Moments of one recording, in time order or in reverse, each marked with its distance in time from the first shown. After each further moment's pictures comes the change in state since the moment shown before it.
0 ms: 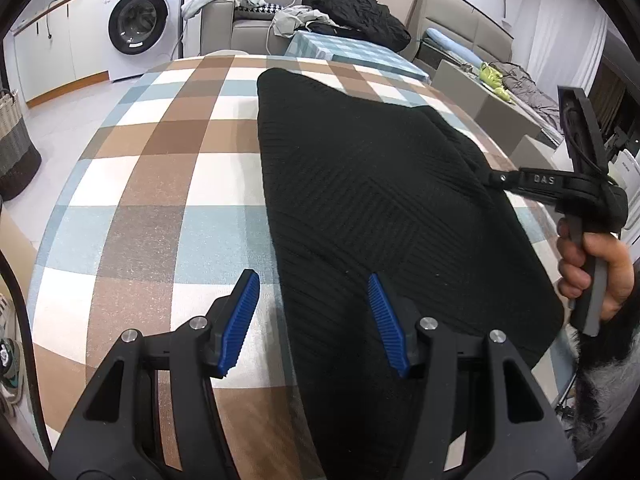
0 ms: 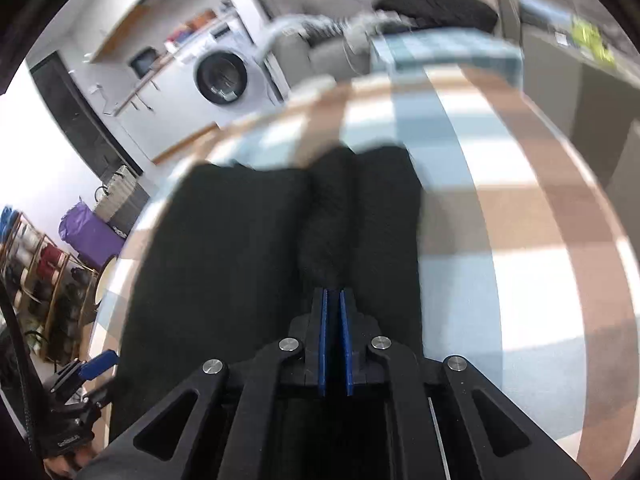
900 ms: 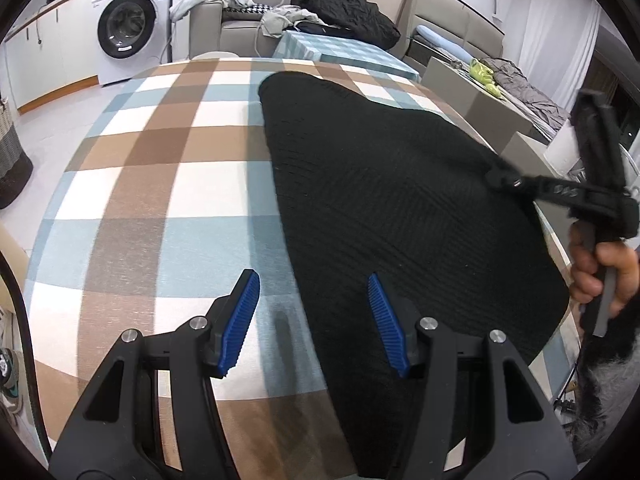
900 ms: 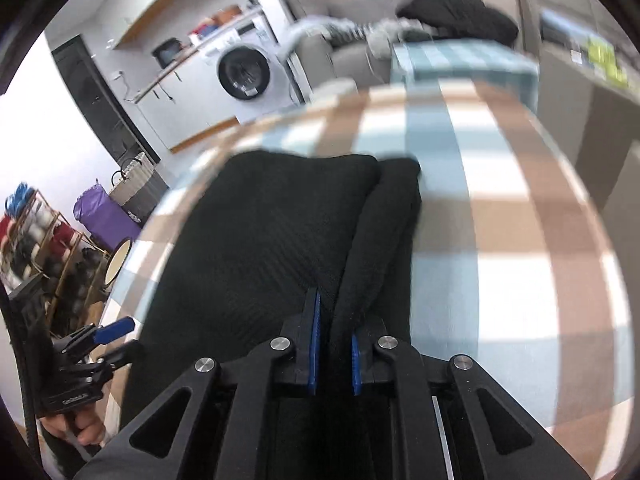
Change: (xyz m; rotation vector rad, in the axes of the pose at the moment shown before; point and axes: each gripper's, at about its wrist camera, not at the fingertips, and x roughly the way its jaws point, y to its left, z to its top) left arm 0.002 -0.013 0.006 0.027 0.002 -0.041; right arm -0.024 -0.001 -0.005 -0.079 -0.008 0.034
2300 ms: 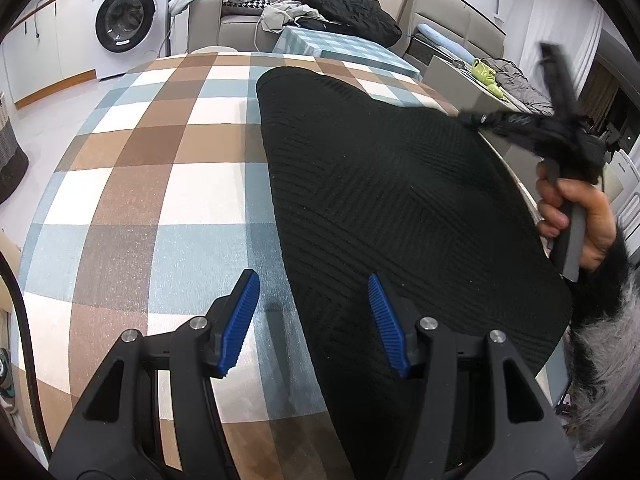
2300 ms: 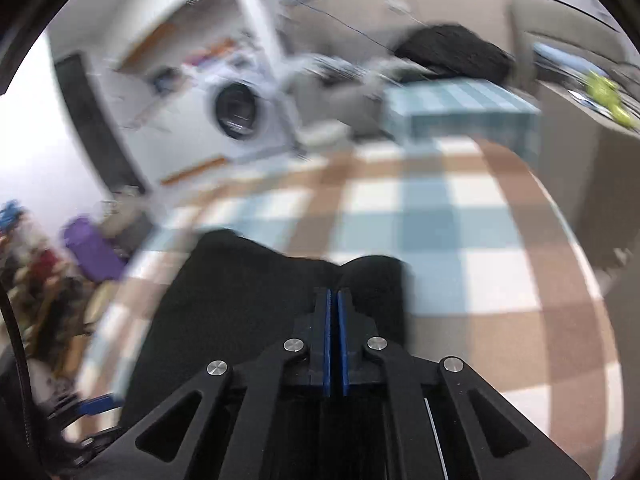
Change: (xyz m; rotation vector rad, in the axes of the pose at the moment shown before) left arm 0.013 0.008 0.010 -0.016 0.014 -0.007; right arm 0.033 -0.014 0.076 0.001 -0.131 -0.108
